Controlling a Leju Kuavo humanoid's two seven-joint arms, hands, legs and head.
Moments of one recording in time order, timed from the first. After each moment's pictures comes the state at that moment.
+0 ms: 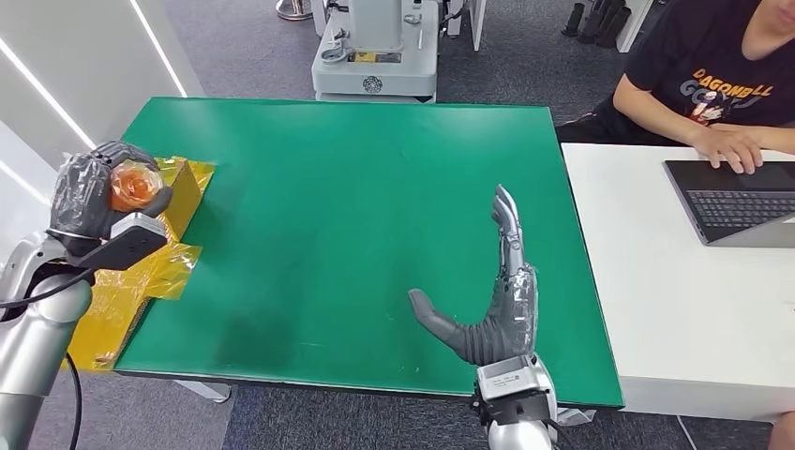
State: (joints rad) left arm -0.46 0.49 -0.22 -1.17 -0.60 0.25 -0.30; right arm -0.12 0.08 0.65 -1.62 0.31 -0.49 -0.57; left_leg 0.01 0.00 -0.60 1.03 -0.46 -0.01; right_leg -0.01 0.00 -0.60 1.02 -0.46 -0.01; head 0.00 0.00
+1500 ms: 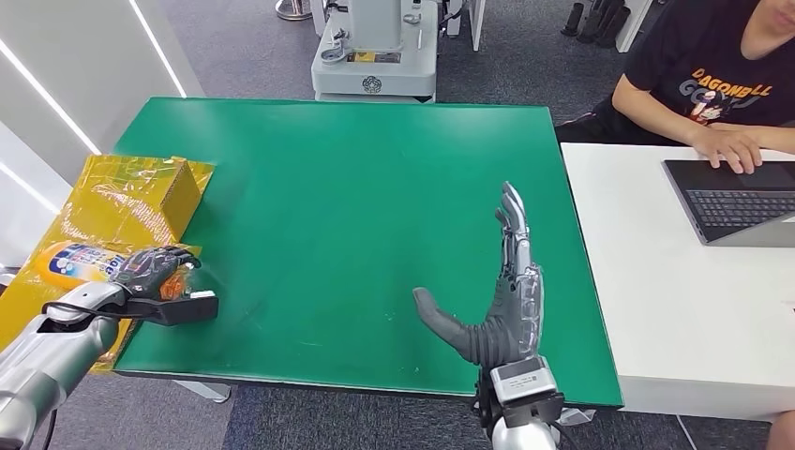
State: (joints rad) left arm -0.63 0.50 -0.58 -0.43 -0.97 0.18 -0.31; right arm -0.12 0.08 0.65 -1.64 0.27 -0.46 -0.57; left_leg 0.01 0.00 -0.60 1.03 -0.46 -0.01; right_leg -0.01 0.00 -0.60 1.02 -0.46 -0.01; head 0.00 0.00
